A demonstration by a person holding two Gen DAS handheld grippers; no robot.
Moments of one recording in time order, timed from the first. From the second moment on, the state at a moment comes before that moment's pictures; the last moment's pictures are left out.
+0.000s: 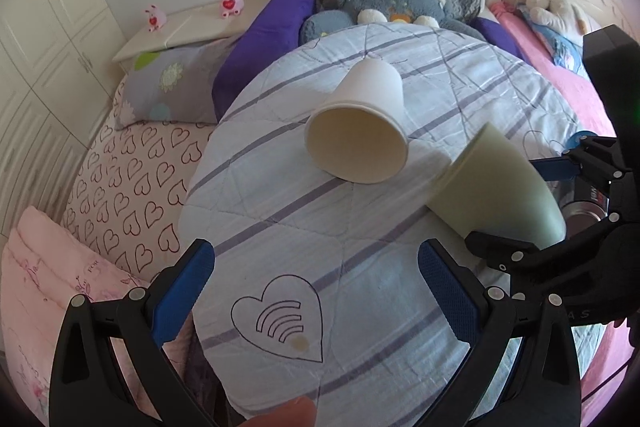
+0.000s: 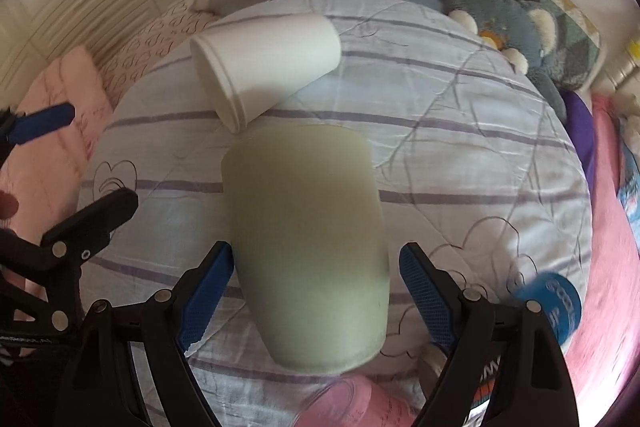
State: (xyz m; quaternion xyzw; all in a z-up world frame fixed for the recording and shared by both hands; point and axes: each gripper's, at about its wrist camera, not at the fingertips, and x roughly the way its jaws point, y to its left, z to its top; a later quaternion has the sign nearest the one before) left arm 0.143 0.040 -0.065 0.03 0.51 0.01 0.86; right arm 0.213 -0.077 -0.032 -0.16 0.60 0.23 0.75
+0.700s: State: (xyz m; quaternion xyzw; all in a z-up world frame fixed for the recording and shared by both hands) left arm 0.155 0.036 -0.064 0.03 0.50 0.00 0.87; right arm 0.258 -0.132 -0.031 0.06 0.61 0.20 0.77
